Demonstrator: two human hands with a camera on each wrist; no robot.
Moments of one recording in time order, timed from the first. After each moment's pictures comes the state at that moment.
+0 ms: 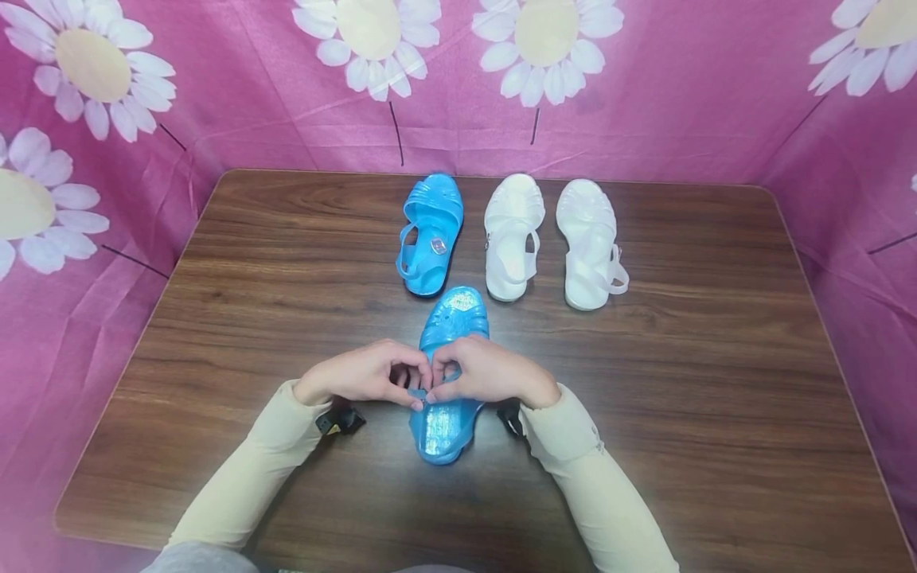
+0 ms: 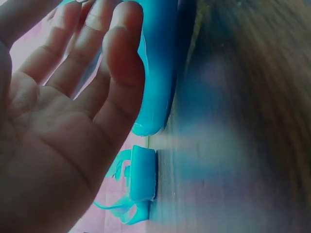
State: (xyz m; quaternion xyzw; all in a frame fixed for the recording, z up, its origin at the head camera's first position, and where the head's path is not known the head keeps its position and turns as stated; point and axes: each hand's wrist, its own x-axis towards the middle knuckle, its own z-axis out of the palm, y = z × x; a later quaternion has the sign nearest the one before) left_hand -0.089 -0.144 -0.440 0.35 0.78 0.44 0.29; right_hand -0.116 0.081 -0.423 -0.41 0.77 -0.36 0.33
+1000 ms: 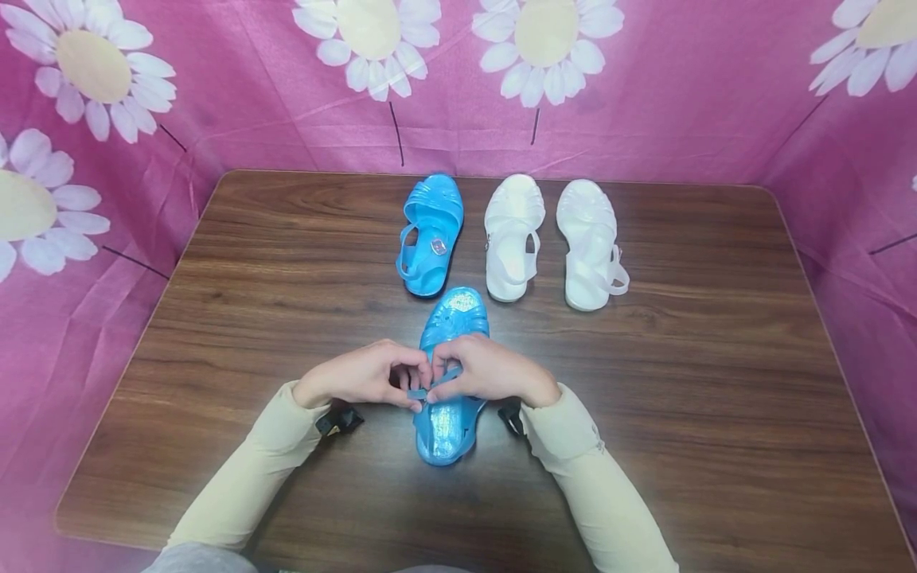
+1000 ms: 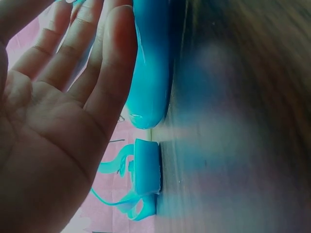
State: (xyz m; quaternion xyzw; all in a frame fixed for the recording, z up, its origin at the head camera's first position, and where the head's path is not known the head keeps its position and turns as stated) left_hand -0.087 -0.144 -0.439 0.37 0.79 0.43 0.26; right_hand -0.120 0.083 -0.429 -0.40 0.78 -0.37 0.32
